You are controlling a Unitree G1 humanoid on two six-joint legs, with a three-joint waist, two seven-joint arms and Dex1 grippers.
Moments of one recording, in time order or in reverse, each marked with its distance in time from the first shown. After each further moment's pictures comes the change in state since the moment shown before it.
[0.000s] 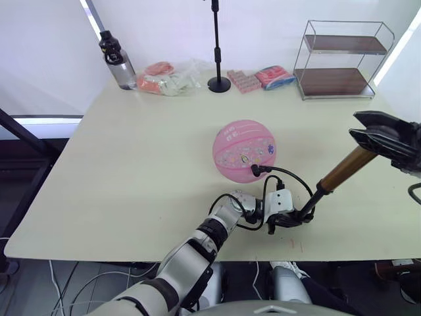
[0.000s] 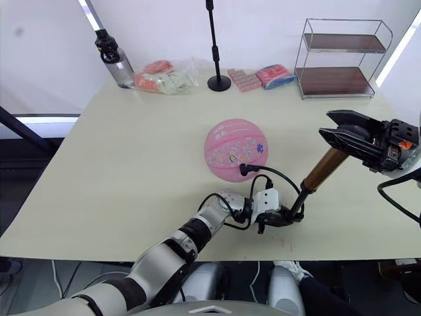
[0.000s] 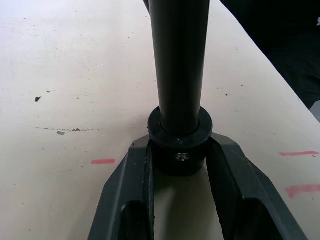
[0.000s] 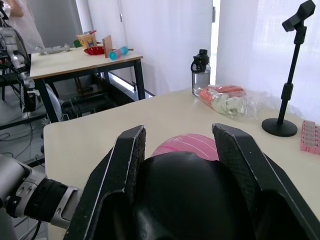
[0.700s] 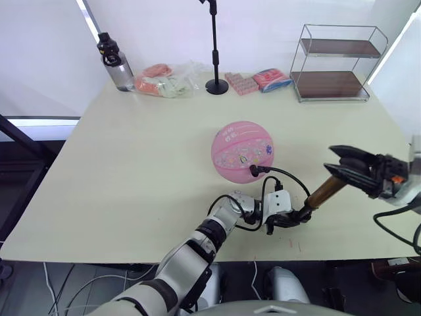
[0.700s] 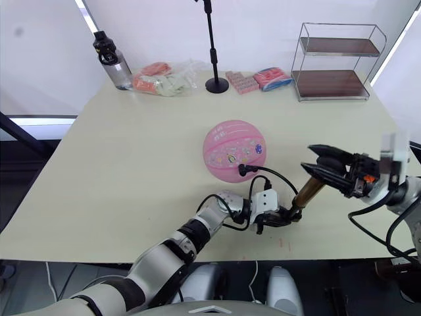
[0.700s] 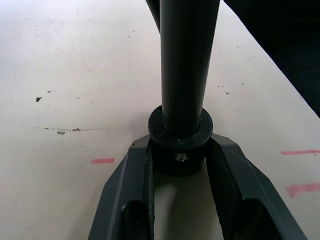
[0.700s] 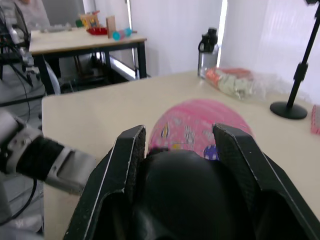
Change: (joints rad) left arm 0.011 0.011 -0.005 0.002 0.009 0.002 0.014; right arm 0.195 0.180 0.233 0.057 -0.350 -0.363 0.181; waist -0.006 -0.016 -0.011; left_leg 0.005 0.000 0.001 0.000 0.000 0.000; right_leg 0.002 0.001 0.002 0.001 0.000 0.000
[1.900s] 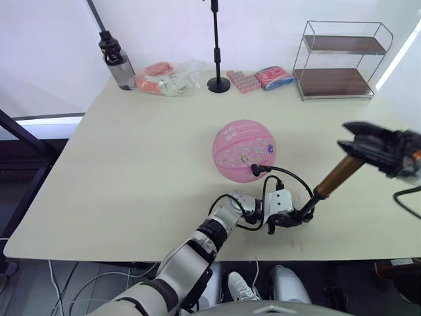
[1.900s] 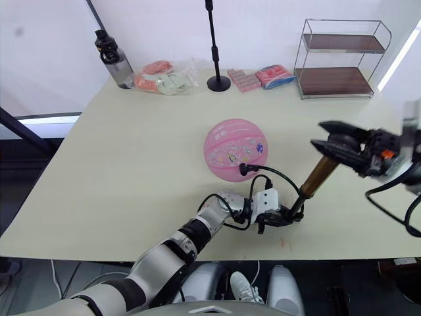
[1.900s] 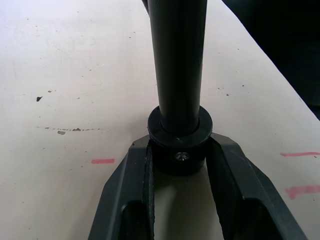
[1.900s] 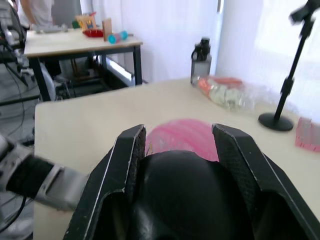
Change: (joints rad) left arm -0.001 -0.008 0.003 -0.009 -0.009 0.000 -0.004; right arm -0.200 -0.194 -0.173 -0.032 0.258 0.228 -0.128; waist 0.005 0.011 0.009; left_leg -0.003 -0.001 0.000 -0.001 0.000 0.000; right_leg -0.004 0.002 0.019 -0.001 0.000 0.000
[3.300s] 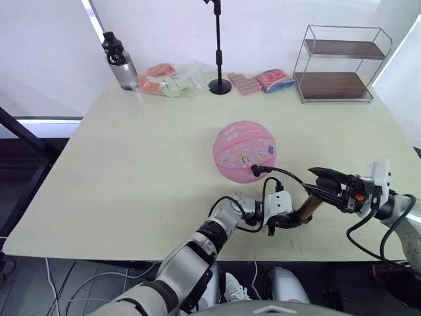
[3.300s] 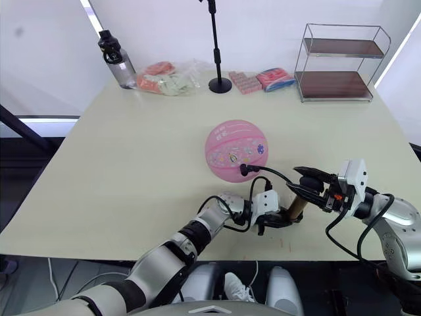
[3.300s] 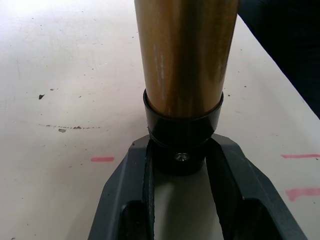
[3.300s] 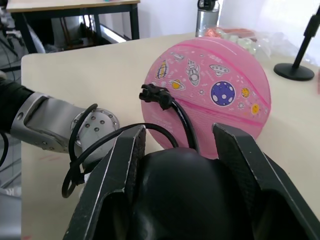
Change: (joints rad) left arm 0.008 -0.006 -0.003 0.009 0.007 0.000 0.015; right arm 0.237 0.231 0.292 0.099 -0.416 -0.348 0.080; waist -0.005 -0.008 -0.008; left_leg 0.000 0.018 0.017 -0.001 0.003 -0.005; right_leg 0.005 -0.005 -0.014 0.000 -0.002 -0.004
